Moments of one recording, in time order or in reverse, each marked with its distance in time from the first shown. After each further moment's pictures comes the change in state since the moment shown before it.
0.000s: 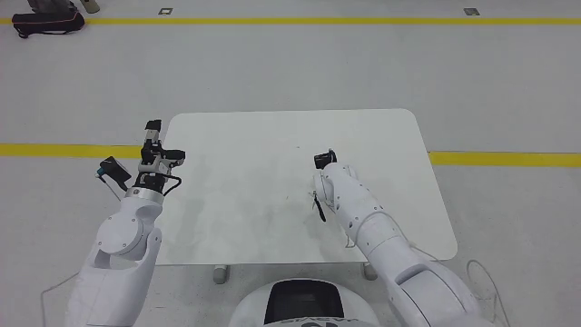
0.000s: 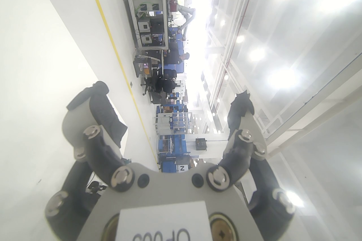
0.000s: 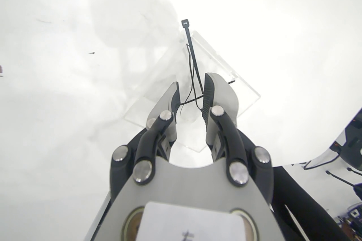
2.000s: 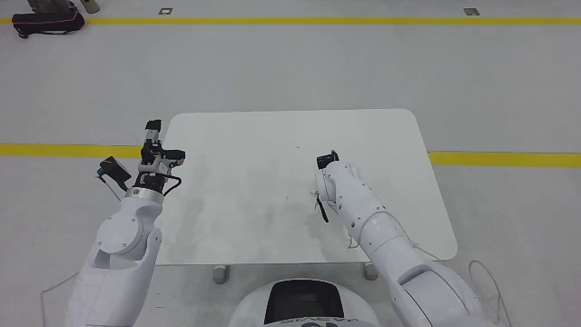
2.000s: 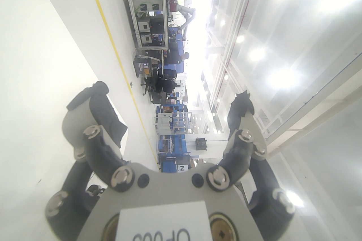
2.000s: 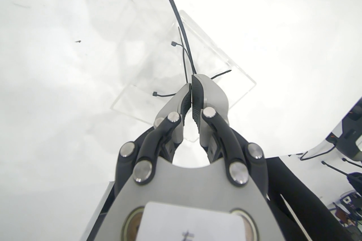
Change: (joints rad) left arm 0.000 0.000 0.000 0.000 0.000 0.000 0.000; right arm -0.005 0.020 -0.013 -0.036 0.000 0.000 0.067
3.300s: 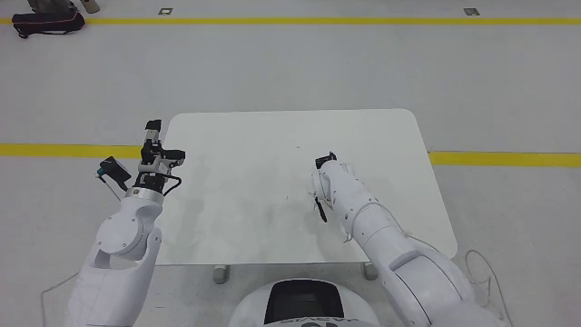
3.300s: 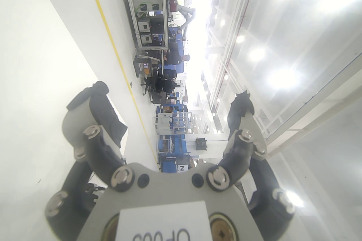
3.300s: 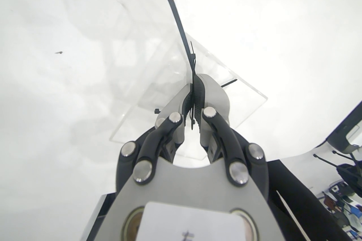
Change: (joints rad) left arm 0.000 0.000 0.000 0.000 0.000 0.000 0.000; right arm 0.096 -0.058 0.019 0.232 0.000 0.000 -0.092
